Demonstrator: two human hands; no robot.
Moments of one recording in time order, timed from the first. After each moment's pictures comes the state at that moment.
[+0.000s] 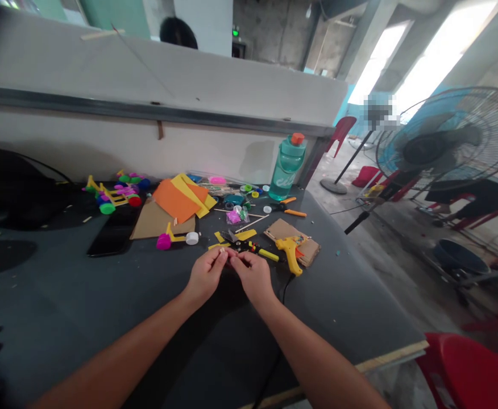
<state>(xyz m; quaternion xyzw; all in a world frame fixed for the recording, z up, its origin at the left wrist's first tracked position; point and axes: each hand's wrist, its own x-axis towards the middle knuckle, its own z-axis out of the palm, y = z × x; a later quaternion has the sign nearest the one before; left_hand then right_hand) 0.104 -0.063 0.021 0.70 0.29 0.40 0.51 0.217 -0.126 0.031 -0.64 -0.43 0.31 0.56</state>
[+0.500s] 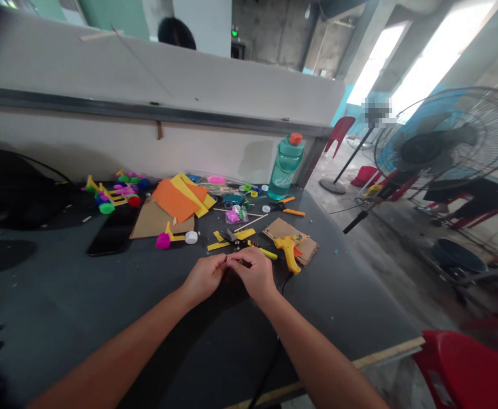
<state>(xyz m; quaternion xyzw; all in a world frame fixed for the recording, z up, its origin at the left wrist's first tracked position) 0.096 -0.056 0.016 0.83 0.29 0.25 0.40 0.232 -0.126 0.027 -0.62 -0.56 0.16 0.53</state>
